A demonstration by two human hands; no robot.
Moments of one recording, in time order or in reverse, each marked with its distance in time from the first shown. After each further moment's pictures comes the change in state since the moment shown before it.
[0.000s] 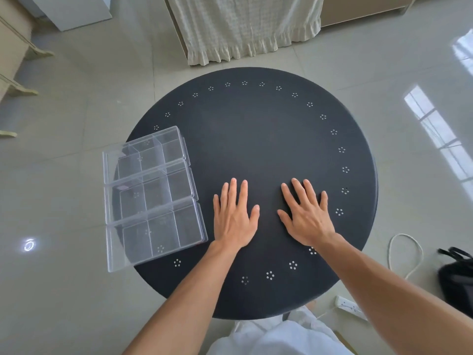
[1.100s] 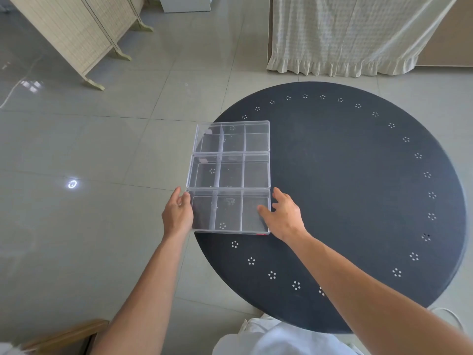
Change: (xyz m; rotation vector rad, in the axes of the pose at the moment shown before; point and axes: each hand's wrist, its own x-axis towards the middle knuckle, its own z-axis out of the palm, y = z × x) left_hand -0.078 -0.182 -0.099 -0.815 0.412 -0.865; right_hand 0.014 -0.177 -0.025 0.805 -0.149 0.034
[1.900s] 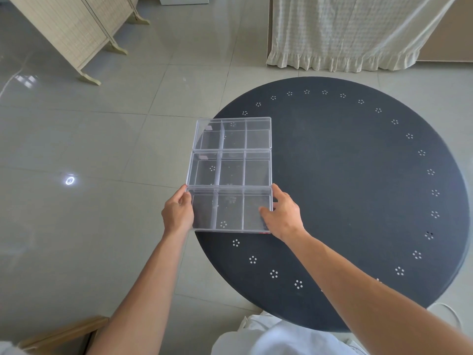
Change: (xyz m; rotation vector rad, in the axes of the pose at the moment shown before) left_hand 0.014 -0.011 -0.009 -0.037 0.013 -0.070; right_hand 0.016 -0.003 0.029 0.035 -0.035 -0.018
